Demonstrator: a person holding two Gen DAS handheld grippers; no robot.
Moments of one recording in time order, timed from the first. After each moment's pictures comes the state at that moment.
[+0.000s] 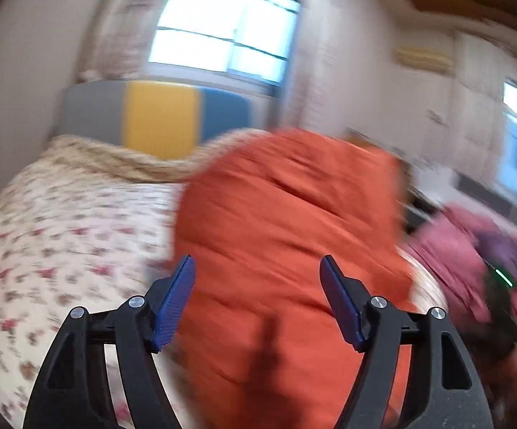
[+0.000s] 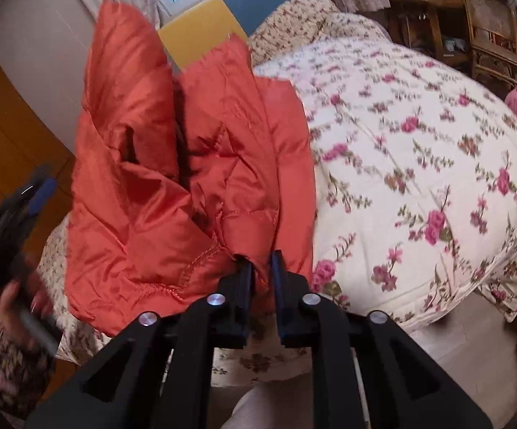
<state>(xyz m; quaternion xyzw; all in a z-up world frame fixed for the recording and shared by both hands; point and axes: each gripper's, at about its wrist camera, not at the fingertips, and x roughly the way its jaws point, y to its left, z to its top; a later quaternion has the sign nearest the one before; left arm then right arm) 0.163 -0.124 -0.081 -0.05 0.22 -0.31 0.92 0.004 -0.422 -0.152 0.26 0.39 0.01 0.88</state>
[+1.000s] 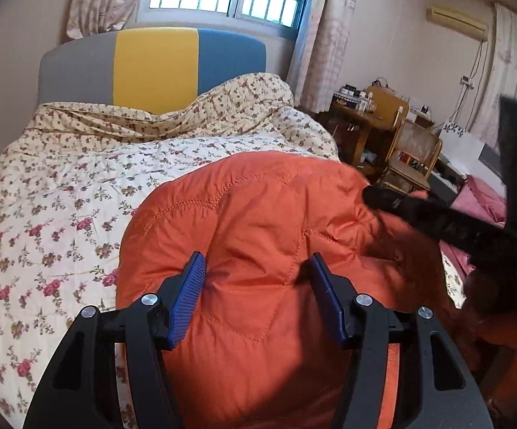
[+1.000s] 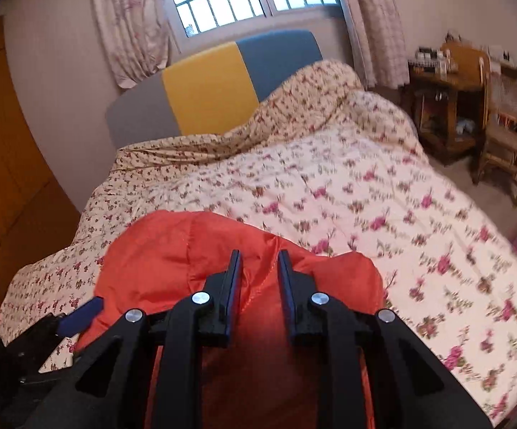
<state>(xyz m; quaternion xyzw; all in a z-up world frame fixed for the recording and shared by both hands) 0.243 -0.257 -0.098 0.01 0.33 -0.30 0.89 0.211 -0.443 -0.091 0.18 0.32 -0.03 0.93</state>
